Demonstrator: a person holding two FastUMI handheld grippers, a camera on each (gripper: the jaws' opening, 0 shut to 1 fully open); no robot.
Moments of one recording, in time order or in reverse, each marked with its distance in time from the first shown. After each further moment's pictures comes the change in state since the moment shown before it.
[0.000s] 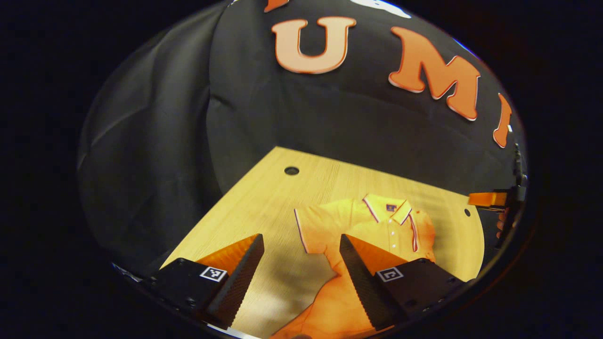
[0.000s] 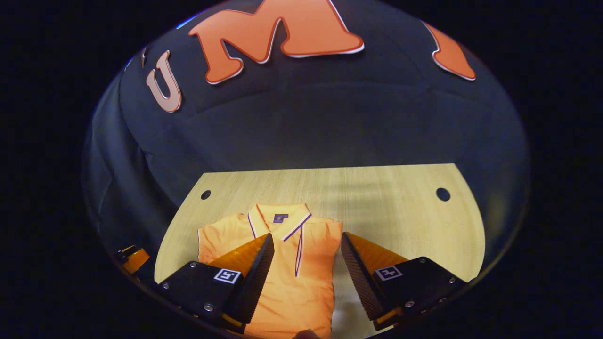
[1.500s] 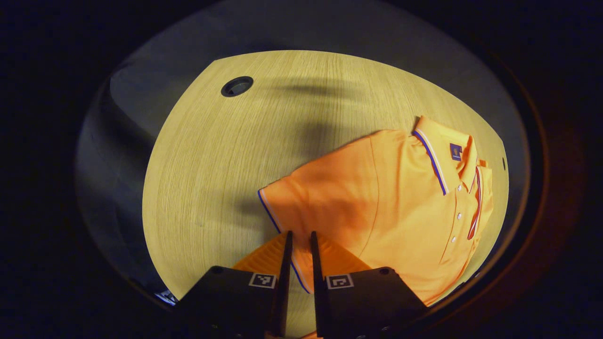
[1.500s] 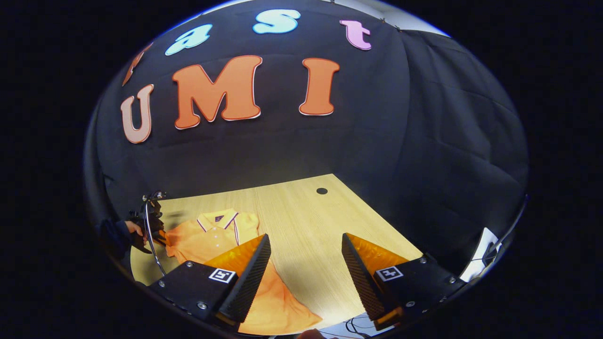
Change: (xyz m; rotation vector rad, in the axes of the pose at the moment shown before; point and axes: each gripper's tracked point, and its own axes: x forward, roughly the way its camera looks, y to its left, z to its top) left arm 0.219 -0.022 -0.035 0.211 0.583 -0.026; right arm -0.256 -0.062 -0.105 0.166 -0.236 -0.521
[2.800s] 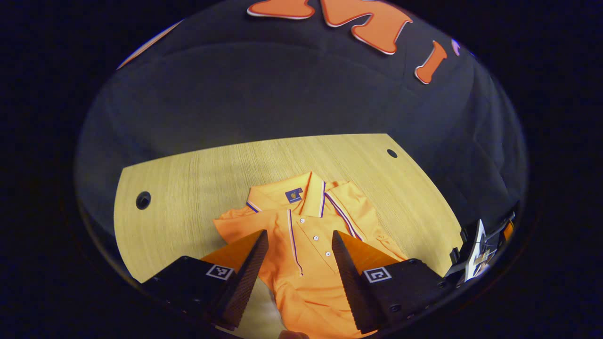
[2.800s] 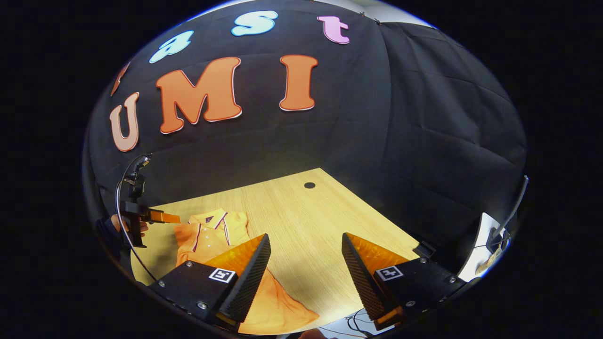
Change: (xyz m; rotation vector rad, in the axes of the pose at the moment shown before) left arm -0.157 -0.167 0.037 0.423 -0.503 -0.445; right arm 0.001 -0.012 -0.009 0.026 -0.047 -0.014
